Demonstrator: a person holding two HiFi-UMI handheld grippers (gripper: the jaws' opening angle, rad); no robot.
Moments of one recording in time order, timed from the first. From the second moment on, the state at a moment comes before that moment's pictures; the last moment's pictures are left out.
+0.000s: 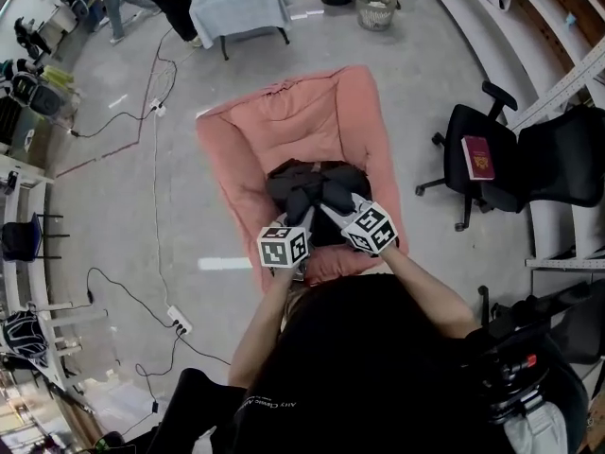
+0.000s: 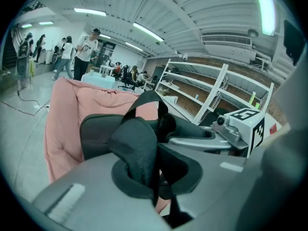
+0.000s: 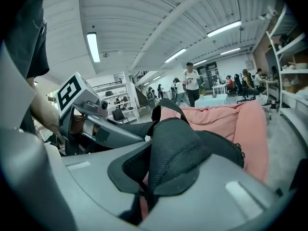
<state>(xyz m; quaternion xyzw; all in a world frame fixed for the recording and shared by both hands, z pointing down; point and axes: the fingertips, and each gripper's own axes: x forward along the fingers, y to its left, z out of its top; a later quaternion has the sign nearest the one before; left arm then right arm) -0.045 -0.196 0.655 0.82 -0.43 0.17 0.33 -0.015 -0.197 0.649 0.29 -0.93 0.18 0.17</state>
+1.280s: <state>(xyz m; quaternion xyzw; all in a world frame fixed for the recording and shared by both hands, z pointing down) -0.079 -0.231 0.196 0.78 -0.59 0.06 -0.20 -0.028 -0.231 0.172 0.48 -0.85 -0.22 -0.02</state>
